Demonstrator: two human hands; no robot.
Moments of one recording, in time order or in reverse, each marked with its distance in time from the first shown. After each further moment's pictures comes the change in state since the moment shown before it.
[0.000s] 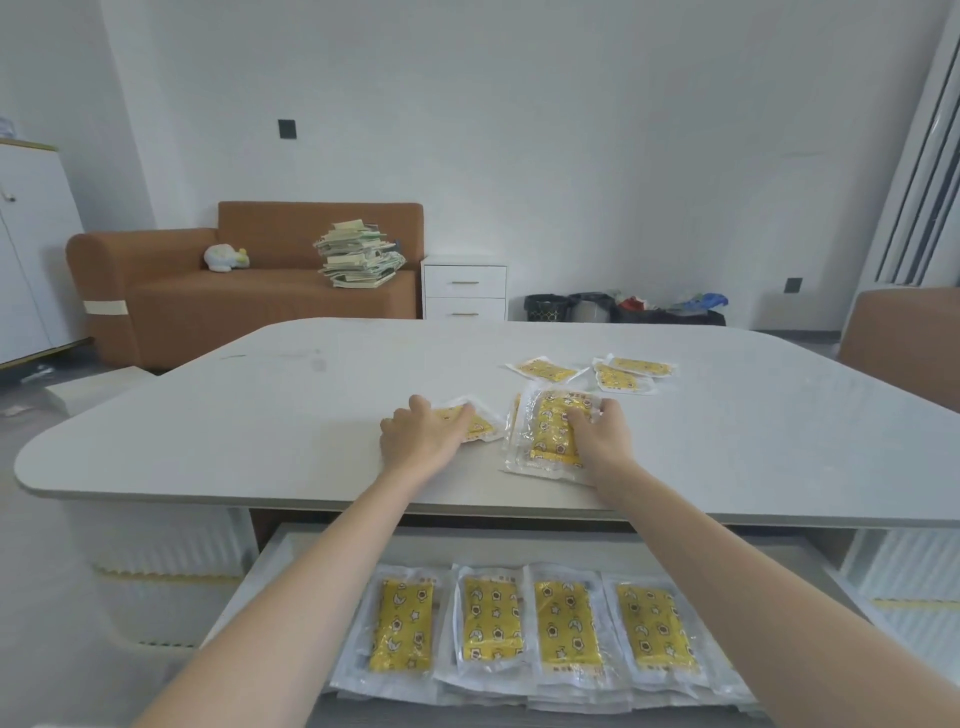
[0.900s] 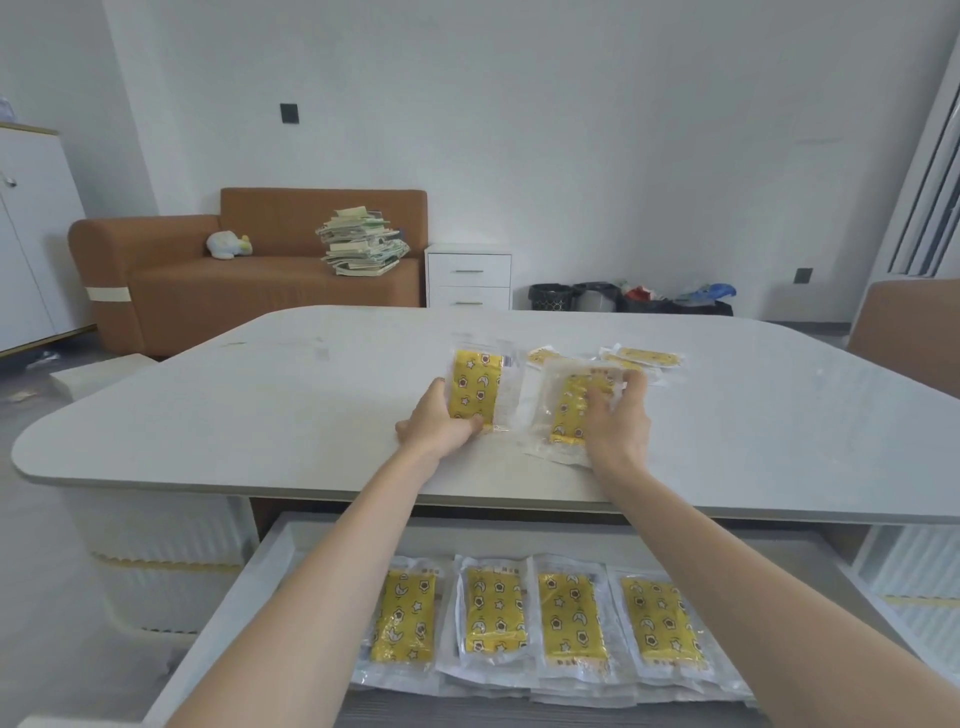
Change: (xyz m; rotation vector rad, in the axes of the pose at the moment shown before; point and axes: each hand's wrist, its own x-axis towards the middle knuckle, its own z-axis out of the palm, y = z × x) left_hand 0.013 0.000 0.014 -0.306 -0.129 0.059; right_hand -0.008 0.002 -0.001 0.072 0.174 -0.226
